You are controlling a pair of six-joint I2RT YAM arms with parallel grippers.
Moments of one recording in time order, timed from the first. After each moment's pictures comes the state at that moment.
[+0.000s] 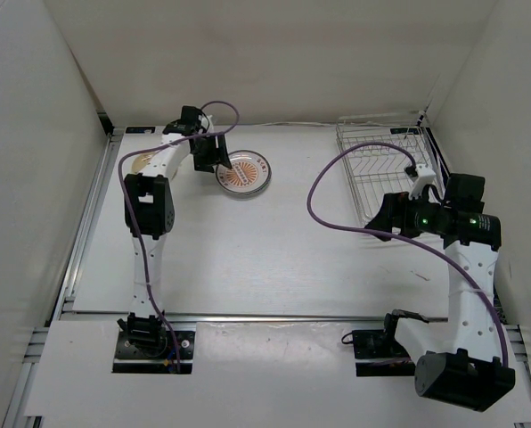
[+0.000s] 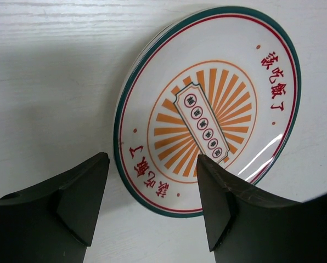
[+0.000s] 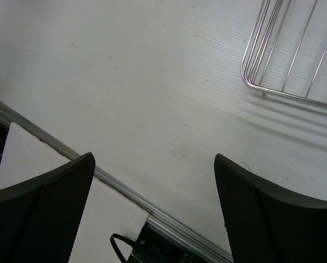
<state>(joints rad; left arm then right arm) -0.15 2.43 2.19 -0.77 0.34 -0.24 -0.20 0.97 1.11 -1.06 -0.72 -0.25</state>
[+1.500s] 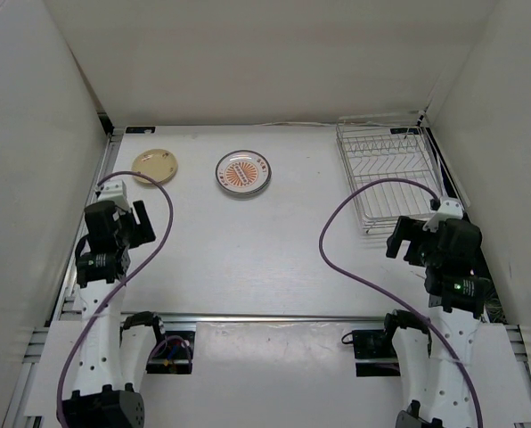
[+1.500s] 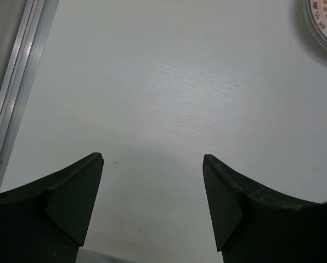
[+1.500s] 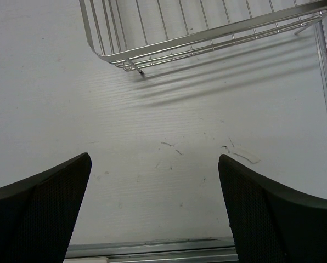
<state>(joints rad) 0.15 0.76 0.80 -0.63 -0.04 -0.06 -0.21 0.56 0.77 -0.84 -0.17 0.02</state>
